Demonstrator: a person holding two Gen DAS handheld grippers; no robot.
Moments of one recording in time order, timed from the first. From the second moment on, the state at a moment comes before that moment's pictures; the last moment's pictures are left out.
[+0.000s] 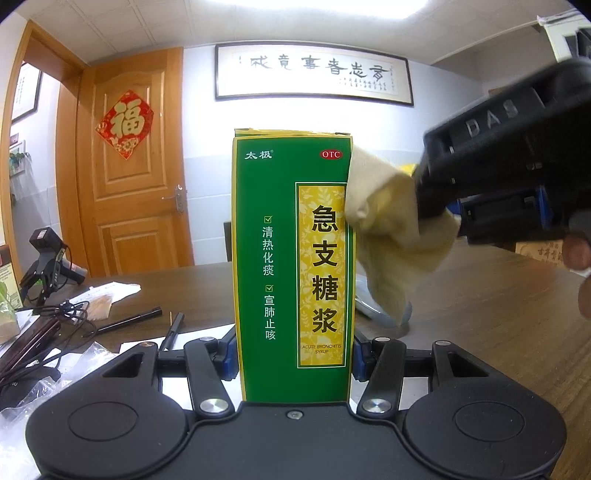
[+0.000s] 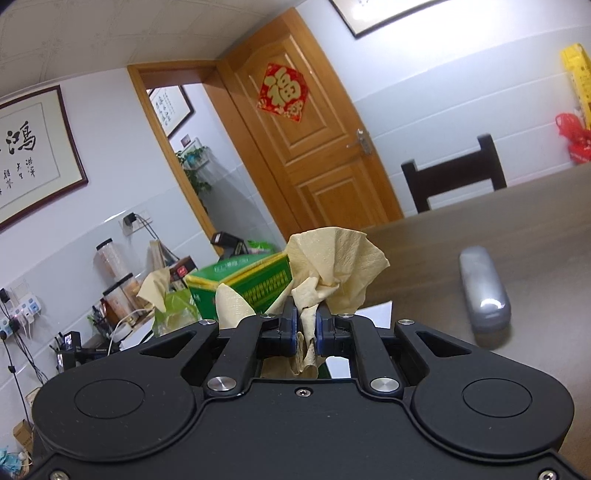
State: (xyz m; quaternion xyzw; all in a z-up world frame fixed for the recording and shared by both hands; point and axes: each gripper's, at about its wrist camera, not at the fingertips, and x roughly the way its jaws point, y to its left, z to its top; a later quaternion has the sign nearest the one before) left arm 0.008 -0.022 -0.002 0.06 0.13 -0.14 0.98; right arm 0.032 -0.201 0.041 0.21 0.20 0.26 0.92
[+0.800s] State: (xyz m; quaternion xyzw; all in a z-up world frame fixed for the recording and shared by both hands) left arm 0.012 -0.016 -0.002 0.04 0.15 -0.11 0.98; right arm 0.024 -0.187 0.026 0.20 0.23 0.29 0.91
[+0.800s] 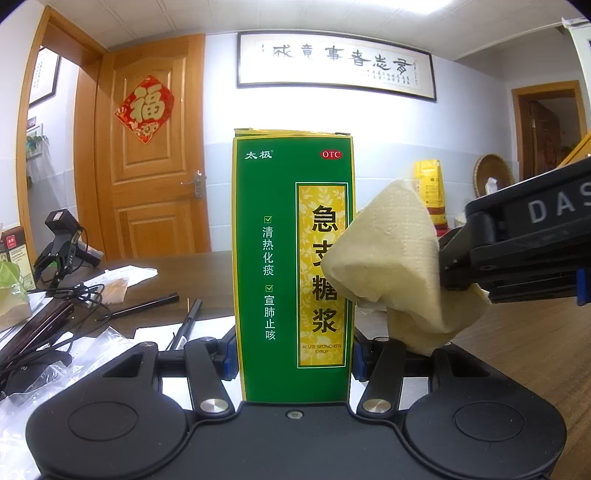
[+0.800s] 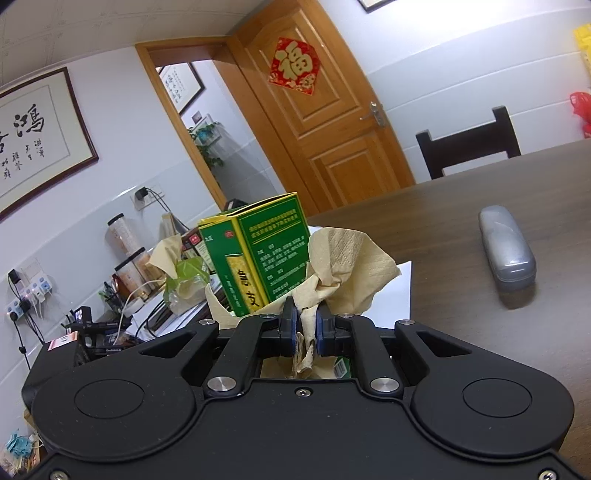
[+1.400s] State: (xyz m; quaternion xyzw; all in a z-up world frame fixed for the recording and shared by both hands) left arm 0.010 -0.010 0.002 0.02 0.16 -0.12 0.98; right arm 0.017 -0.191 0.026 0.22 0.22 0.31 0.90
